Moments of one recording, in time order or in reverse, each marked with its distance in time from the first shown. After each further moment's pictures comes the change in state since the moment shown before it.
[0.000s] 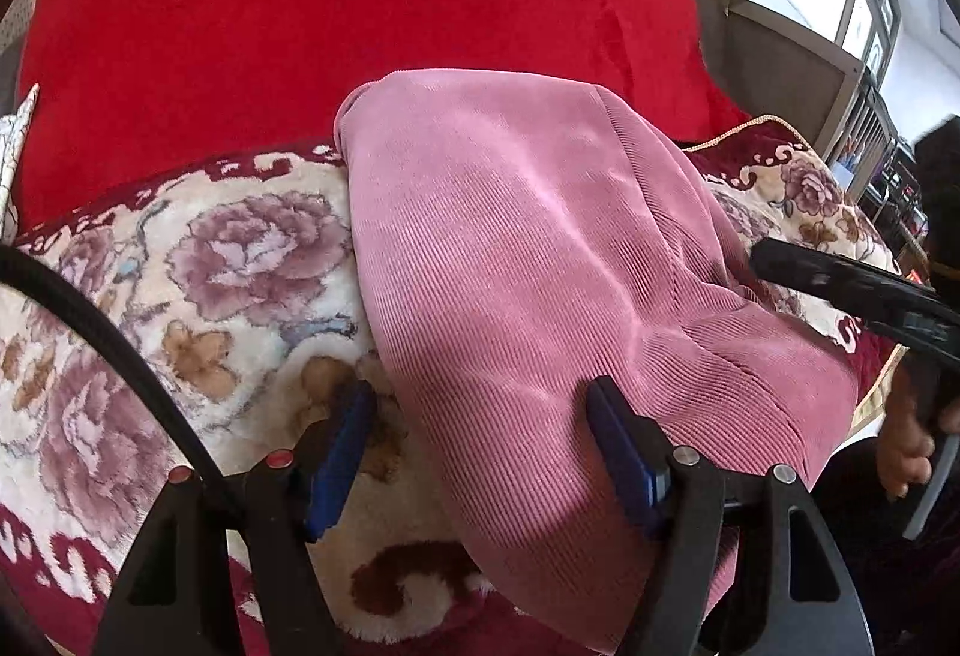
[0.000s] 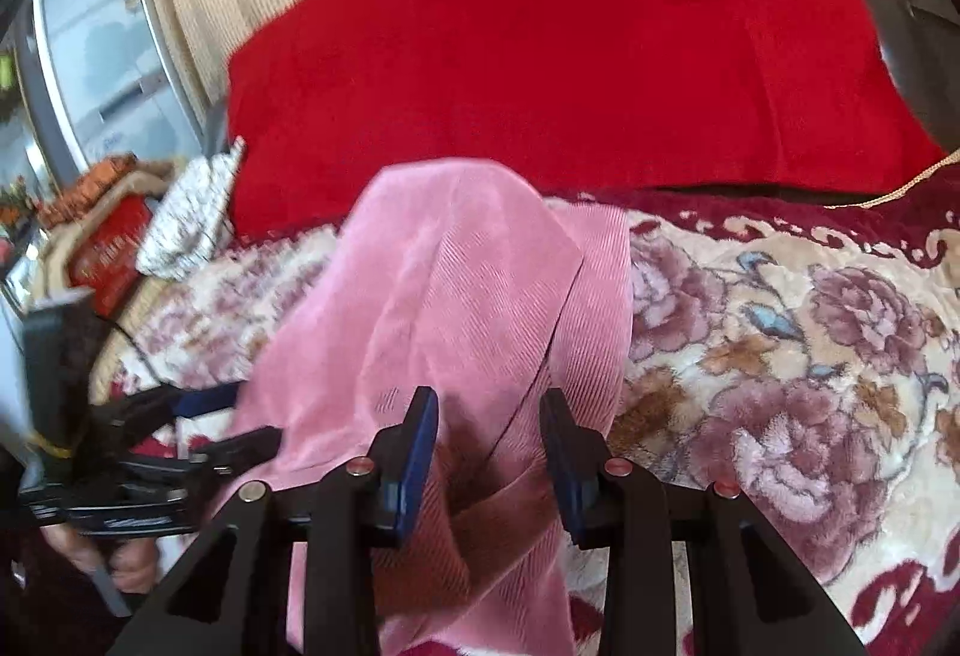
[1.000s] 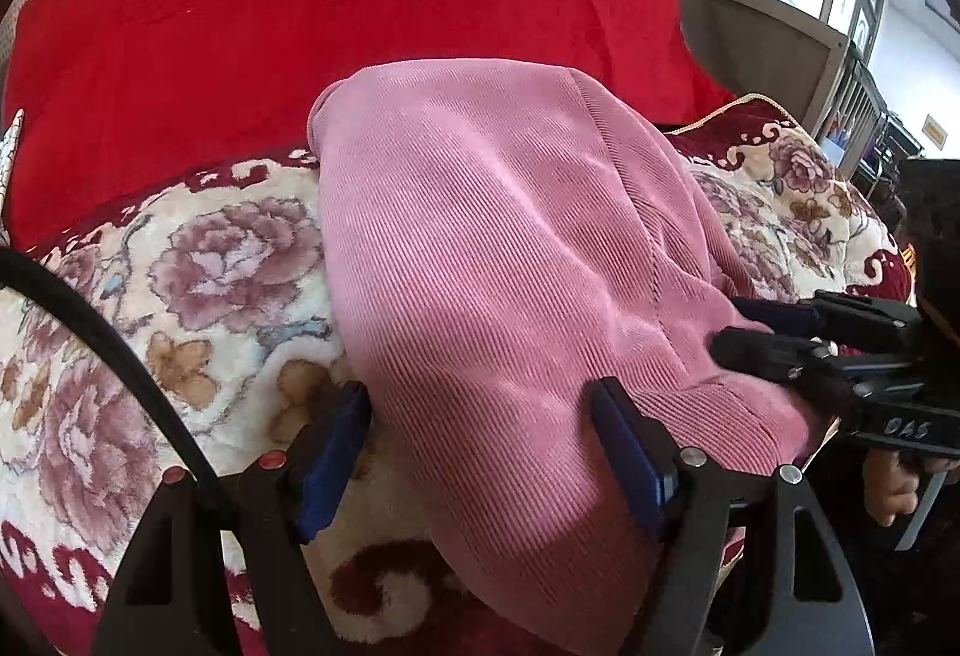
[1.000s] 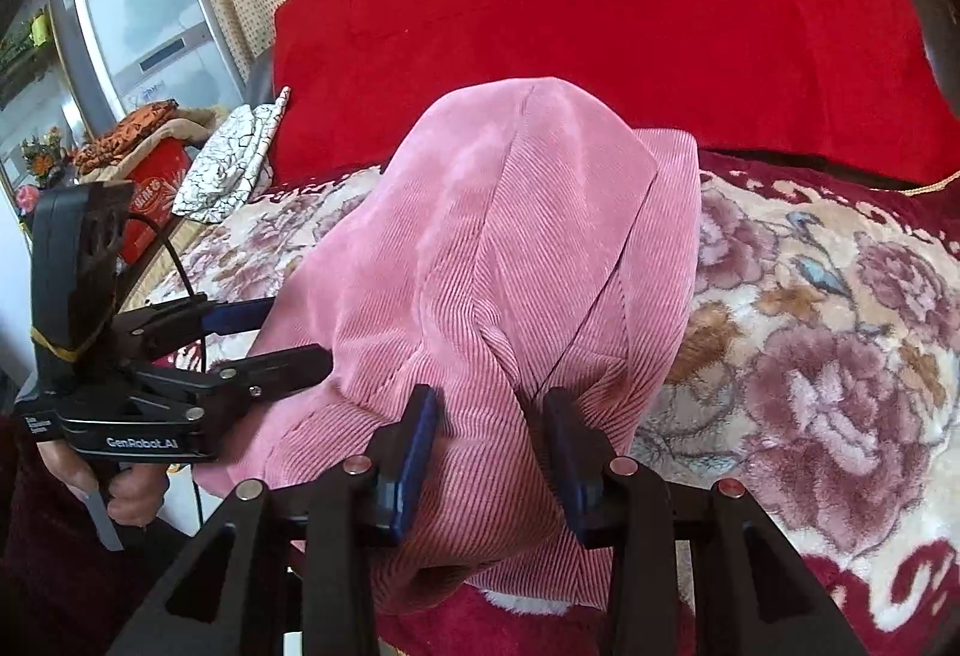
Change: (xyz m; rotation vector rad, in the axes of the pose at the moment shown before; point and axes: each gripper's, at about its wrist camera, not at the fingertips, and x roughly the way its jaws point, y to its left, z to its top) left arm 0.004 -0.013 -0.002 0.057 0.013 -0.005; right arm 0.010 0.012 -0.030 -0.080 0.086 0.068
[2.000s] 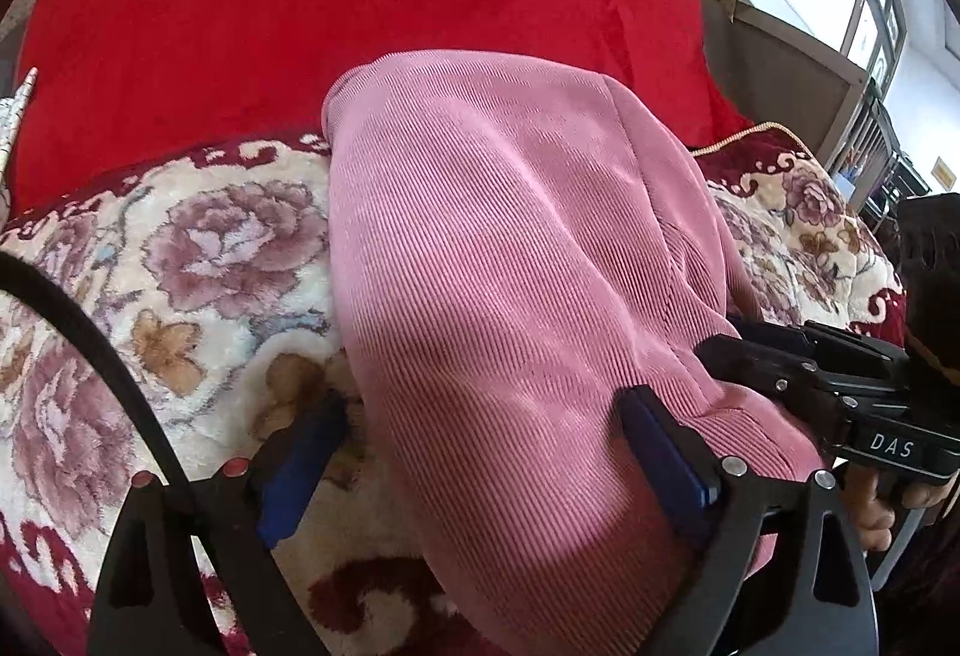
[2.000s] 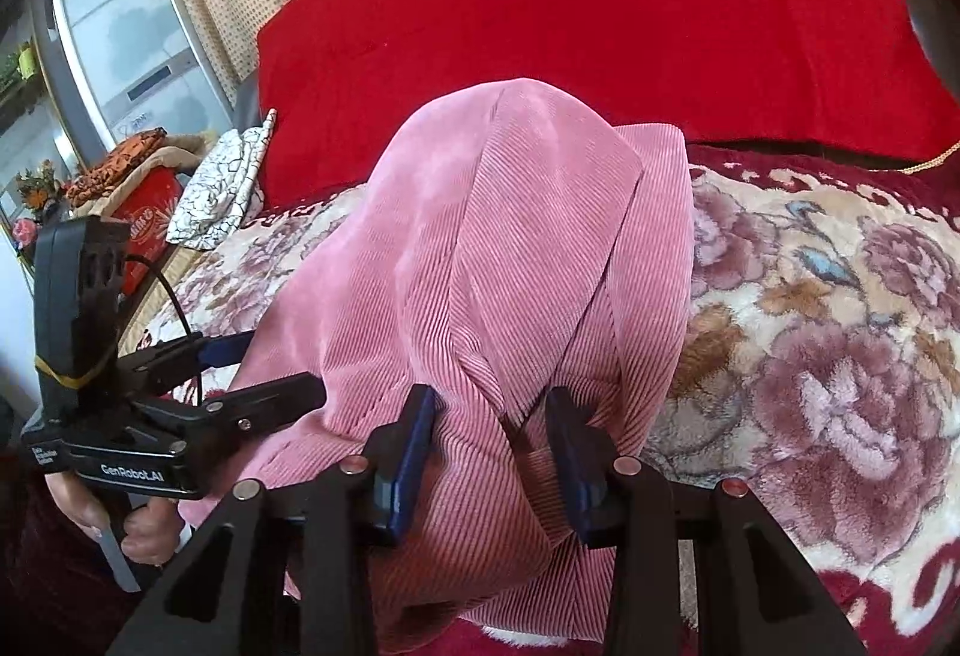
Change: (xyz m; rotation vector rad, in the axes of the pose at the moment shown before) left arm 0.011 0.007 -0.001 -0.078 -0.031 0.003; right arm 0.011 -0.015 0.002 0.059 -0.028 0.012
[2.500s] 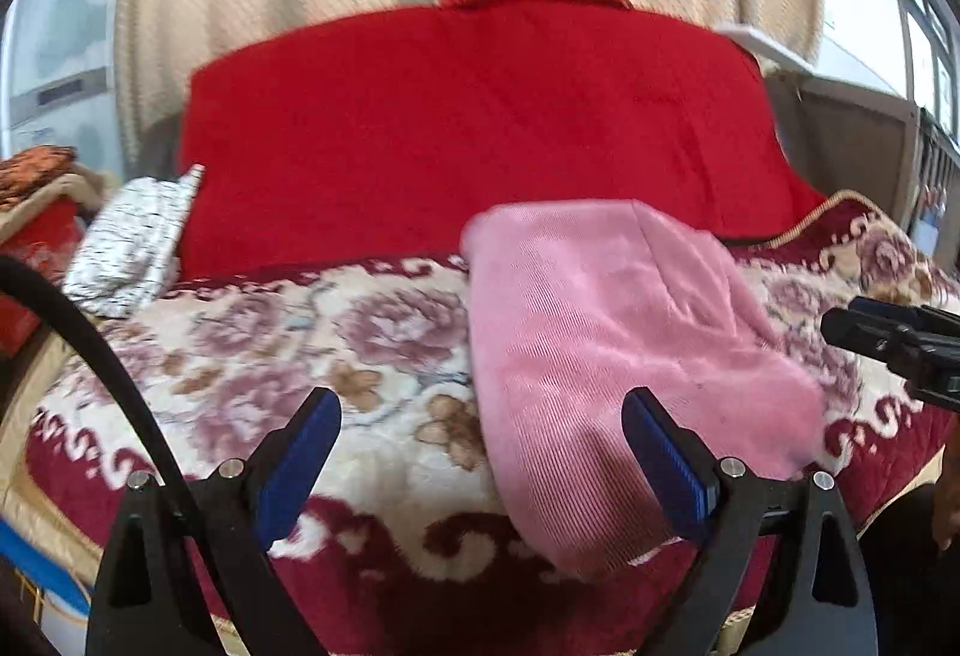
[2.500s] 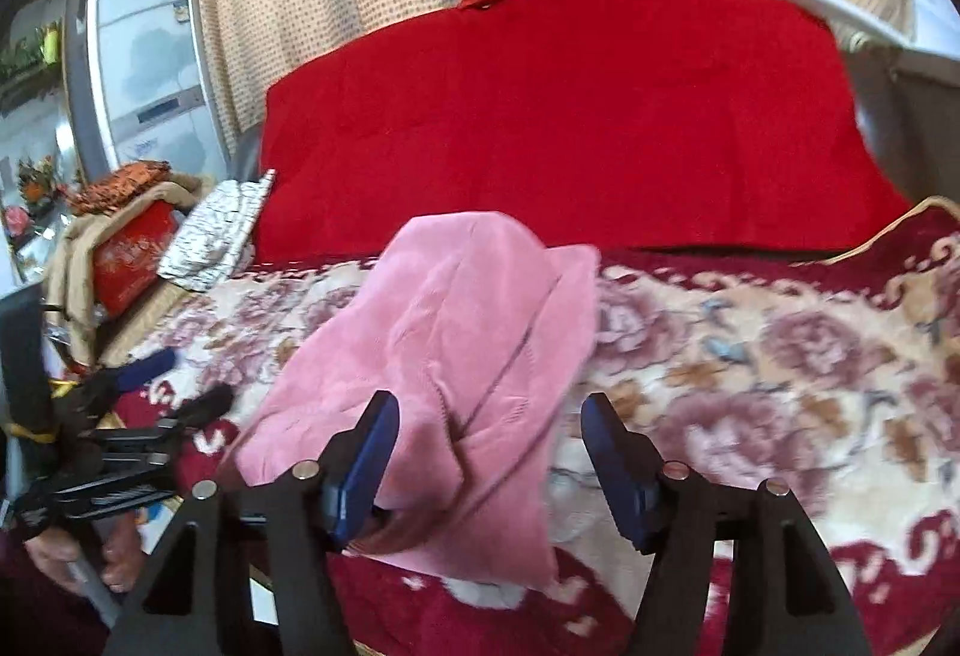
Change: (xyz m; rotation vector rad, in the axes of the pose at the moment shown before) left arm -0.108 -0.045 -0.043 -0.020 -0.326 0.372; right arm -0.095 0.016 -0.006 -0.083 -0.203 -0.156
